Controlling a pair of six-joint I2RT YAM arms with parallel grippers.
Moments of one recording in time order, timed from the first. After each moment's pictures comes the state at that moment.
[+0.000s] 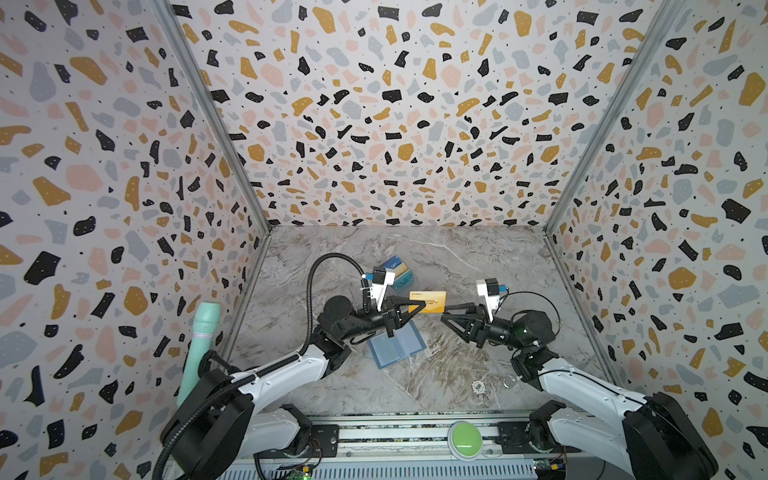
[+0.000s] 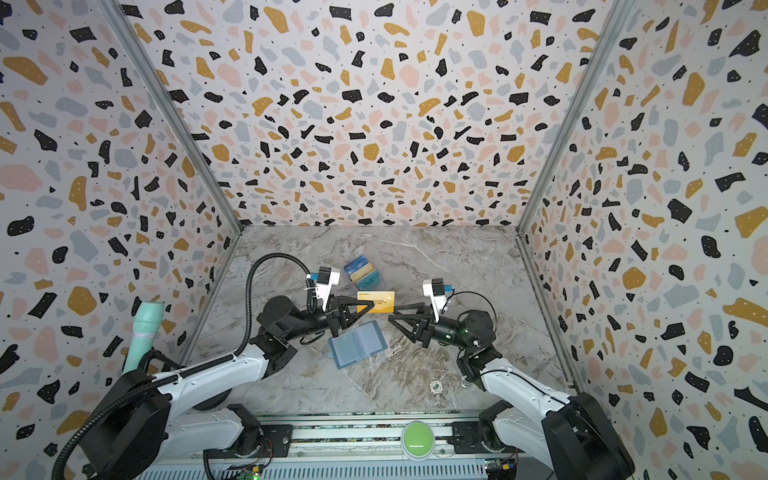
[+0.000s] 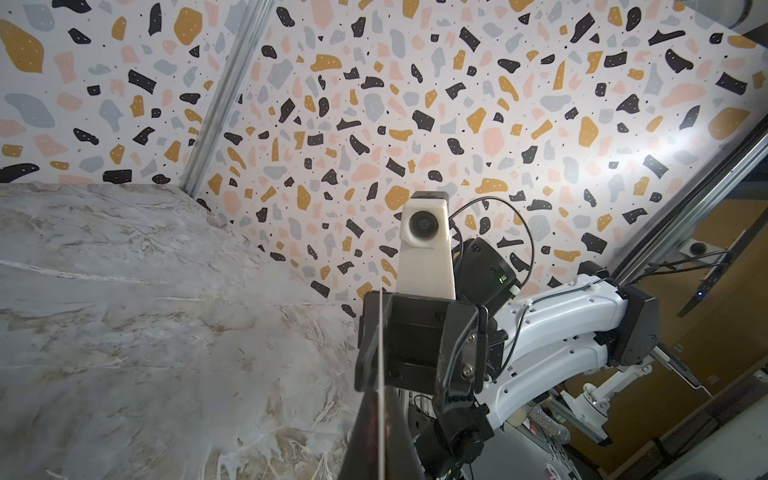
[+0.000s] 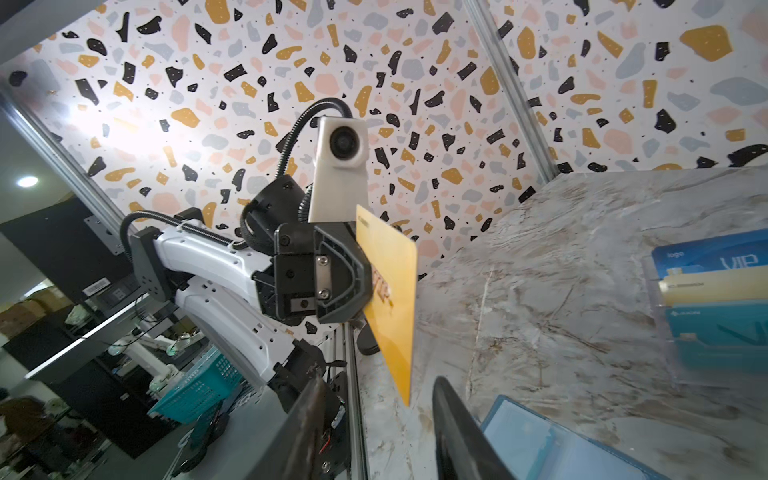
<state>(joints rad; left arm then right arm) -0.64 1.23 0.53 0.90 0.70 -0.71 0.50 1.07 0.33 1.02 -0.84 0.75</state>
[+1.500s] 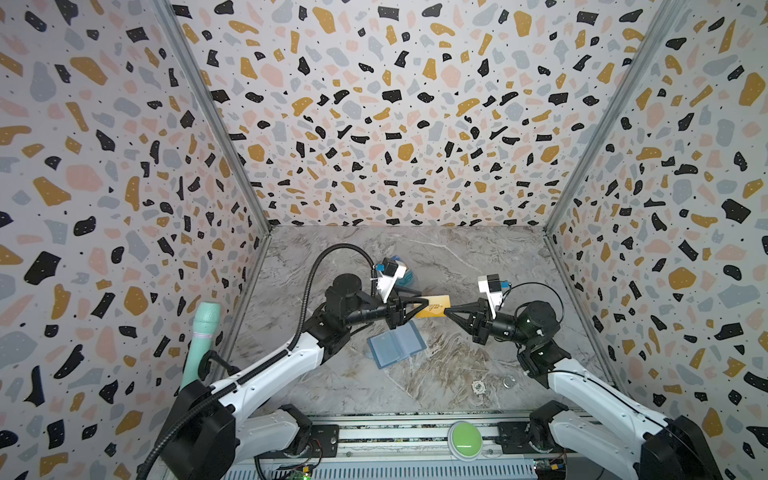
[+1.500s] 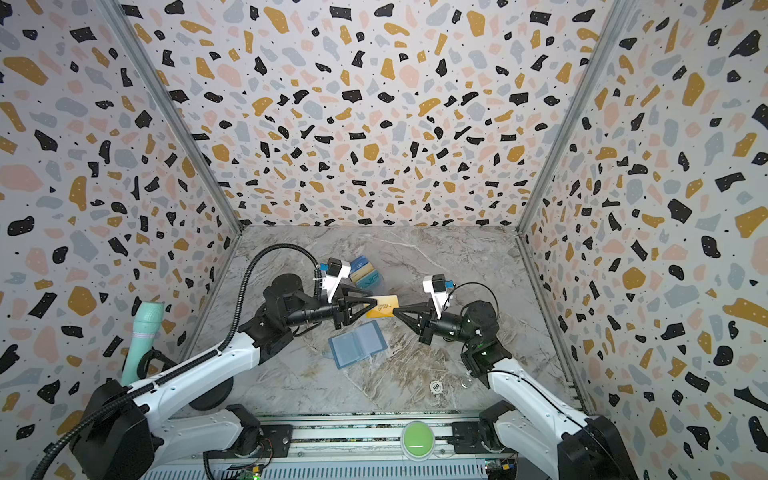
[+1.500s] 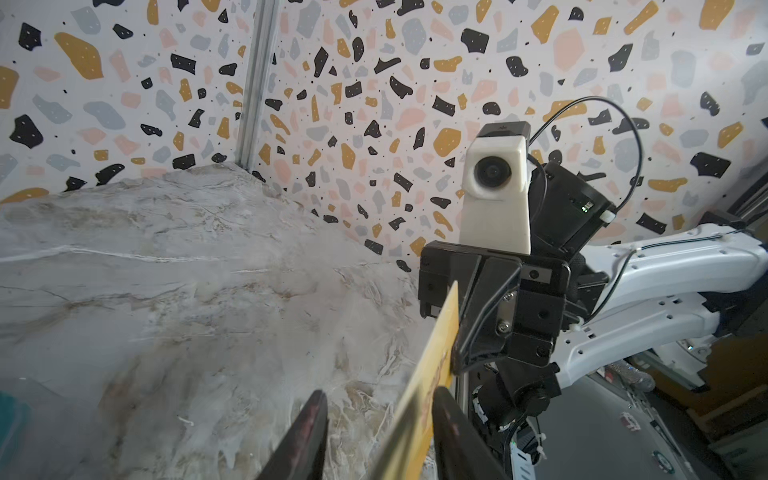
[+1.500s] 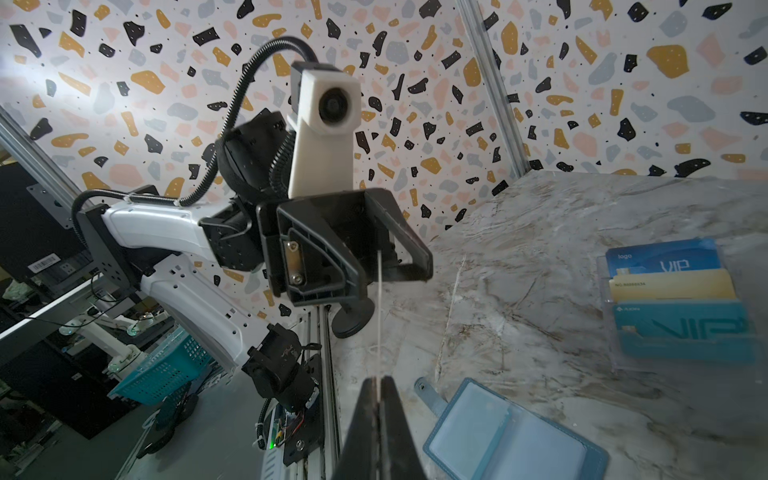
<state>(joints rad) -0.62 1.18 0.78 0.25 0.69 -0.27 0.47 0.93 0.43 0.56 -0.87 0.50</state>
